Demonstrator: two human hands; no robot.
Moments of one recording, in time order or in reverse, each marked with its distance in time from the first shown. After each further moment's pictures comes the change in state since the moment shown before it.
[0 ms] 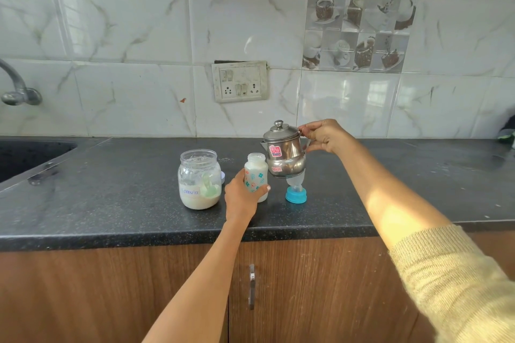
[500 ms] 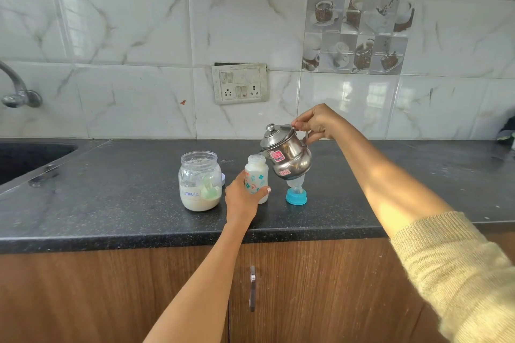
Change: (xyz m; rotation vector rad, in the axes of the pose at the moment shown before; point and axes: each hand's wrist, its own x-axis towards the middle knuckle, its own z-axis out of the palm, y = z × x) left_hand 0.003 -0.002 0.001 -0.007 0.000 0.001; right_hand 0.000 -0.033 0.004 -0.396 -0.059 -0.086
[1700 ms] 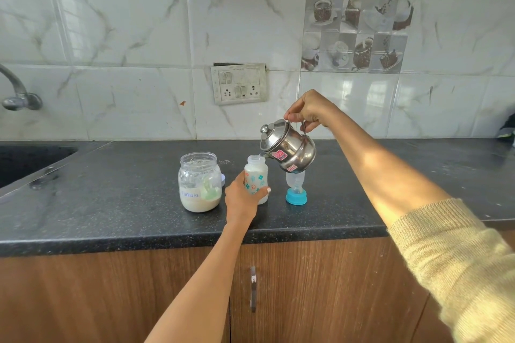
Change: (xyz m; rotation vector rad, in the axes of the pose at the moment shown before) left_hand 0.003 -0.002 0.002 -0.005 -0.002 -0.018; right_hand 0.000 -0.026 -0.003 -0.284 -0.014 -0.135
